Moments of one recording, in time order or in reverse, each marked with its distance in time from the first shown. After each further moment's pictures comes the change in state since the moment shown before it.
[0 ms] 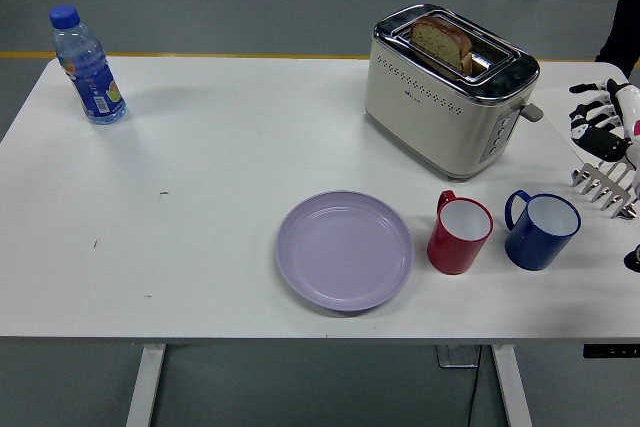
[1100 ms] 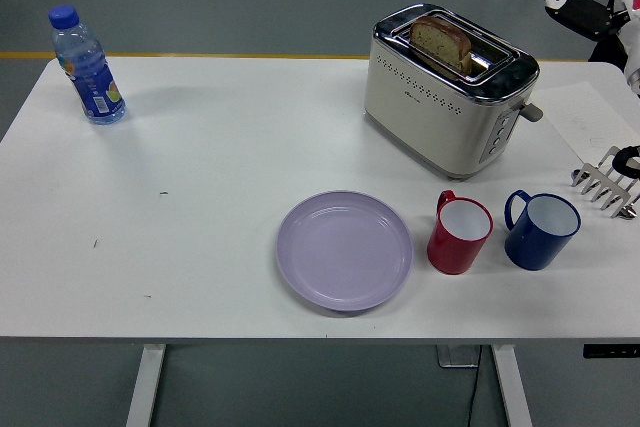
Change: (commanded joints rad) left arm -0.005 0.000 0.000 0.000 -0.015 0.004 -0.007; right arm 0.241 -0.007 0.001 0.113 0.141 0.002 0.033
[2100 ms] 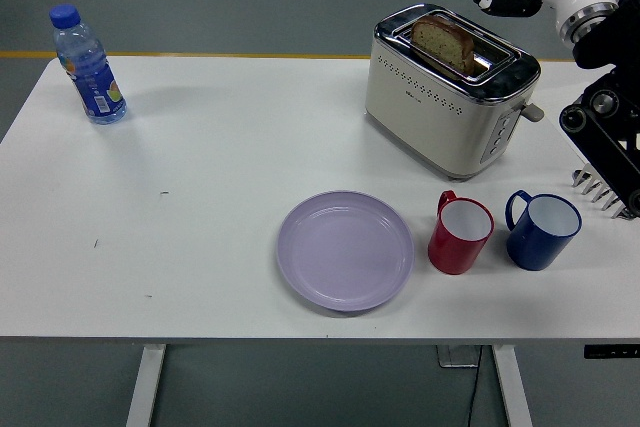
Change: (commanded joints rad) left arm -0.001 0.000 0.007 0.000 -0.002 0.001 0.000; right arm 0.286 0.116 -0.173 -0.227 -0.358 0.141 -0.127
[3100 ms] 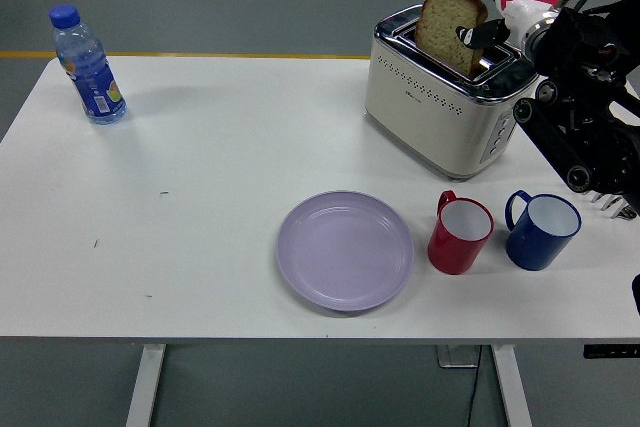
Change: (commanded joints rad) left arm -0.013 0.003 0.014 0.000 -0.014 0.003 -0.003; right arm 0.155 0.189 -0.079 -0.428 -0.159 0.140 -0.021
